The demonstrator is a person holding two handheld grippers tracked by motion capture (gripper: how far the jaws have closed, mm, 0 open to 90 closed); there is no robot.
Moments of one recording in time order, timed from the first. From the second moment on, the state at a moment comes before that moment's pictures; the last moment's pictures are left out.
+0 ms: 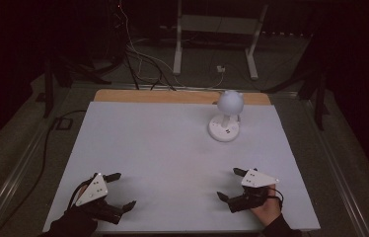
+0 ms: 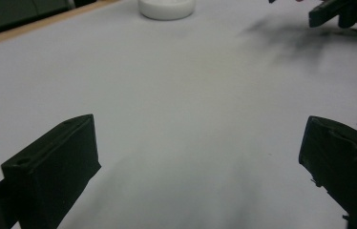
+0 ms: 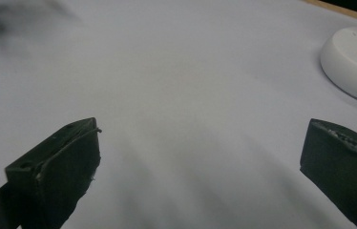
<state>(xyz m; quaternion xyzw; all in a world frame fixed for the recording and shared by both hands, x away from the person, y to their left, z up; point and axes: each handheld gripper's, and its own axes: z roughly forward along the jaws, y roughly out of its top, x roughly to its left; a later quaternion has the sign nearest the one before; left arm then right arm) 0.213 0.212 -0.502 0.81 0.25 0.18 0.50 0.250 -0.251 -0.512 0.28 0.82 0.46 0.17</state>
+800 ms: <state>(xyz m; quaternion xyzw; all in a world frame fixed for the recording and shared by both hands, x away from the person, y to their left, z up) 0.212 0.211 -0.504 0.82 0.25 0.17 0.49 0.245 -0.238 -0.509 0.27 0.84 0.45 0.09</state>
